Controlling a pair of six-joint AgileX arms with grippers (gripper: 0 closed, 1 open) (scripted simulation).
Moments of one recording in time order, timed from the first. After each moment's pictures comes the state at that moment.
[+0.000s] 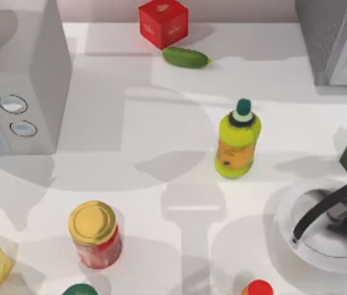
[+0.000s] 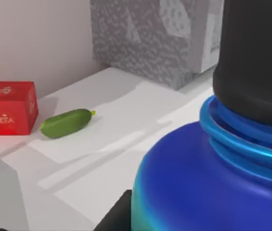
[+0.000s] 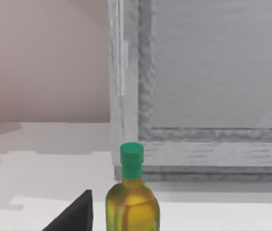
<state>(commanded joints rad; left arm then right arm) 0.56 0.99 0.66 -0.65 1.40 0.96 0.00 0.00 0.00 0.00 0.00 0.00</state>
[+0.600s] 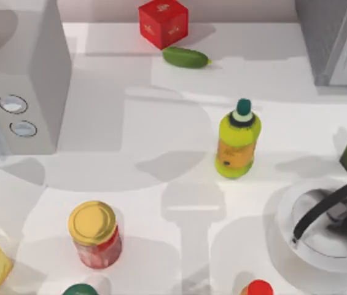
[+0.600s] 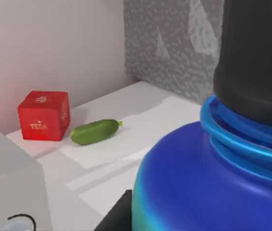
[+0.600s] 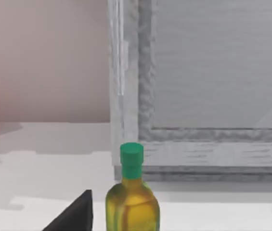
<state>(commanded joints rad) 0.71 0.86 0.65 -0.81 1.46 1.03 0.00 0.00 0.00 0.00 0.00 0.00</state>
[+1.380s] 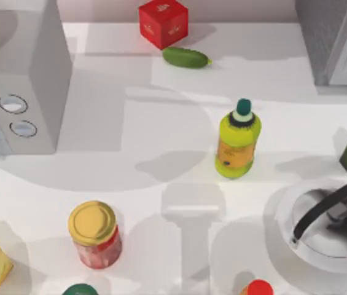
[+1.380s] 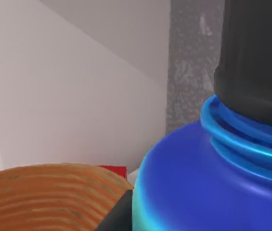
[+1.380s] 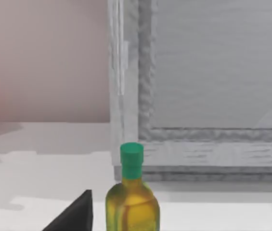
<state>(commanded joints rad) 0.71 1.35 1.37 -0.87 1.51 0.85 0.00 0.00 0.00 0.00 0.00 0.00</state>
